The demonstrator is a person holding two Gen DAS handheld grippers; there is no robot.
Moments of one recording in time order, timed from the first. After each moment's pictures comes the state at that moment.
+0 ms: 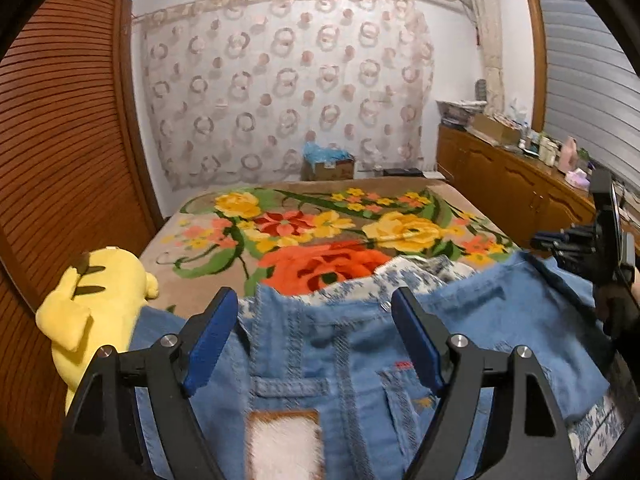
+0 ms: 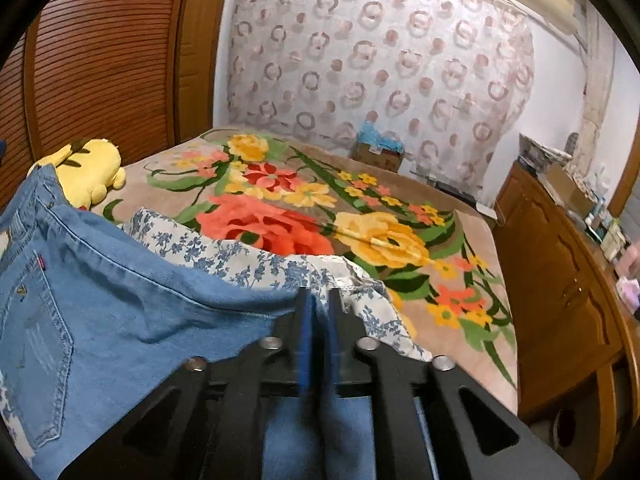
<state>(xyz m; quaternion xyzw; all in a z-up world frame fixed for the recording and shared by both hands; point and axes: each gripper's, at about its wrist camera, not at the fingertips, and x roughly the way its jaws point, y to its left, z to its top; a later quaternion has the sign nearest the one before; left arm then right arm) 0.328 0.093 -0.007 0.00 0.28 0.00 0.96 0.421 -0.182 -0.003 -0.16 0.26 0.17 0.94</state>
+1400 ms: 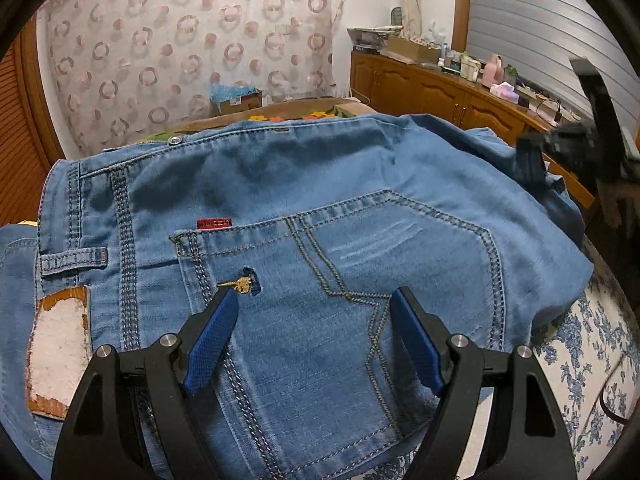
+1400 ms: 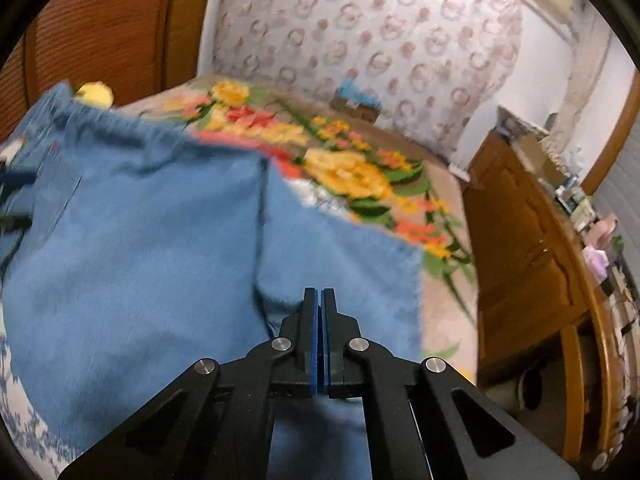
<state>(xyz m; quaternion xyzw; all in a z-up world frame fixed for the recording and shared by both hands) 0.306 -0.006 -0.090 0.04 0.38 -0.14 0.91 0.342 -0.252 0.007 -0.21 0.31 0.12 0.92</state>
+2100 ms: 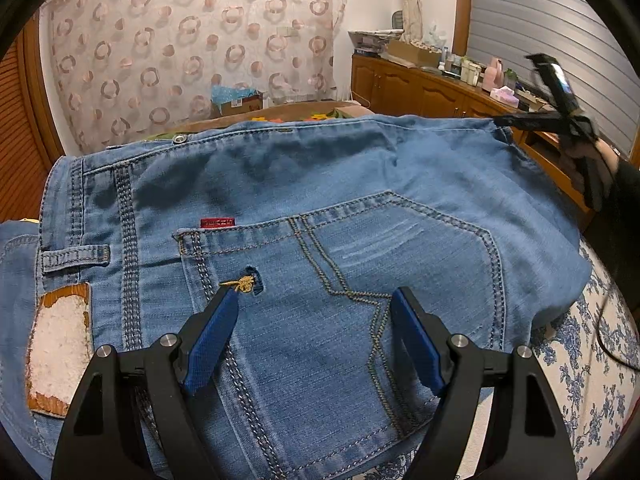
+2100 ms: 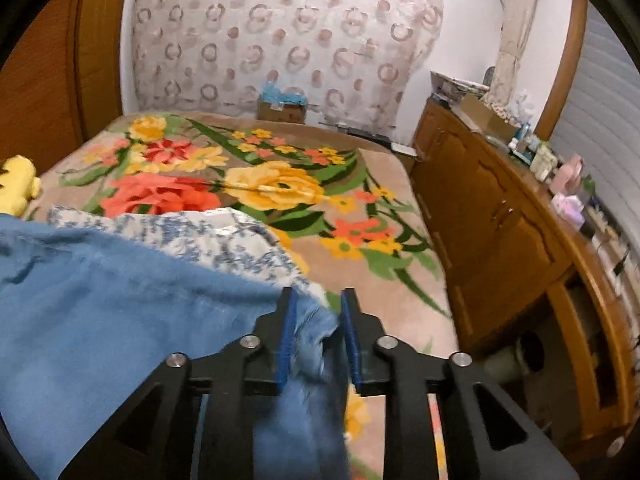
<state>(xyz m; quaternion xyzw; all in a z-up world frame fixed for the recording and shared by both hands) 0.304 -0.002 -0.090 0.04 0.38 -0.14 0.92 0.419 -0.292 0.025 -0.11 0.32 0.04 0.94</state>
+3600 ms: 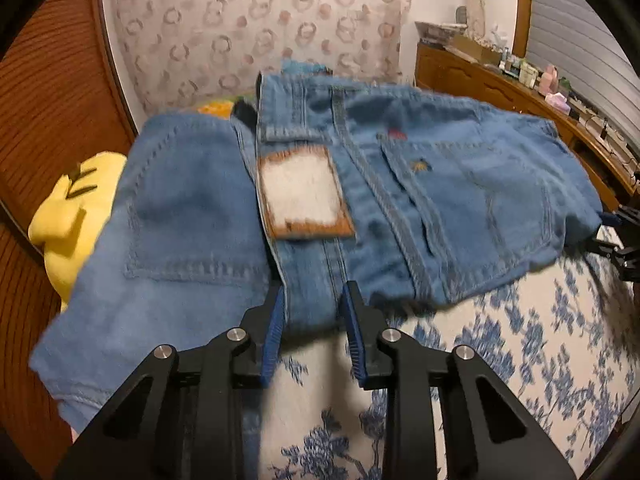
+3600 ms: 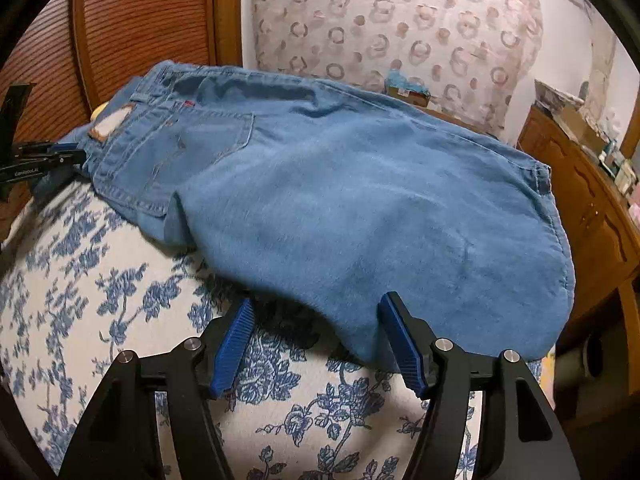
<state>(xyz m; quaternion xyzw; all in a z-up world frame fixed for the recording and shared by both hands) 0.224 0.112 -0.093 0.02 0.42 -0.03 0.91 0.227 -0.245 -0.009 -0.15 0.34 0.21 0.90</state>
